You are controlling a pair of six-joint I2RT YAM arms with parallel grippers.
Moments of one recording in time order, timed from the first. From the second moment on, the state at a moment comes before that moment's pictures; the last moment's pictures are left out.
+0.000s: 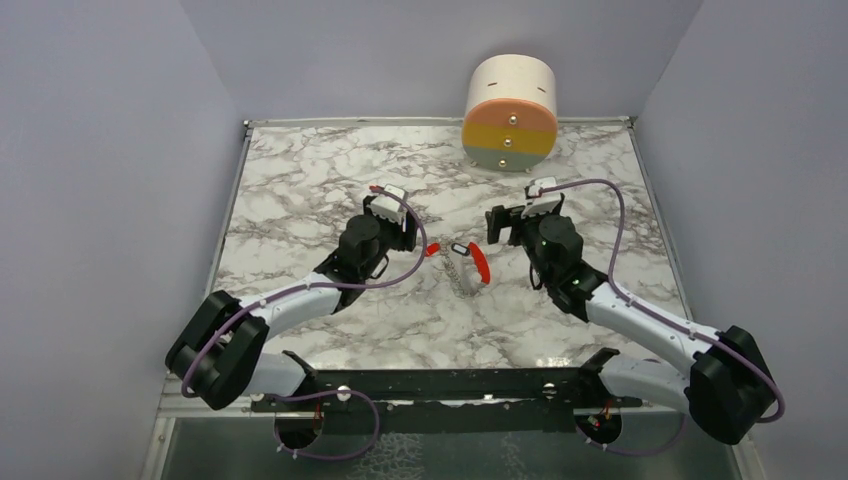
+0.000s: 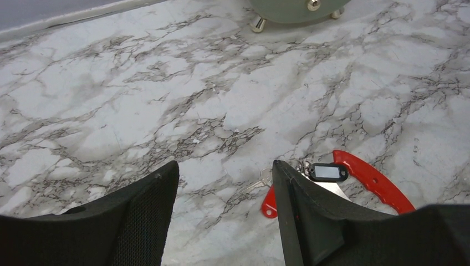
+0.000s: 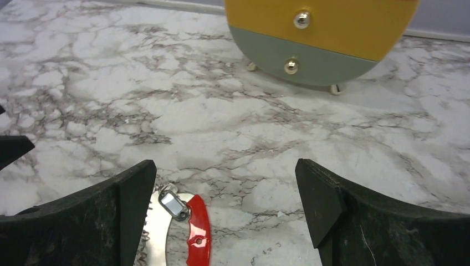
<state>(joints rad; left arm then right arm) -0.64 1.32 0.56 0.57 -0.17 -0.08 0.63 1.08 0.57 0.38 0.41 0.08</state>
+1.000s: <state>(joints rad) -0.54 1.38 0.54 0.60 -0.11 -0.17 0.56 1.70 0.82 0.38 -0.17 0.07</state>
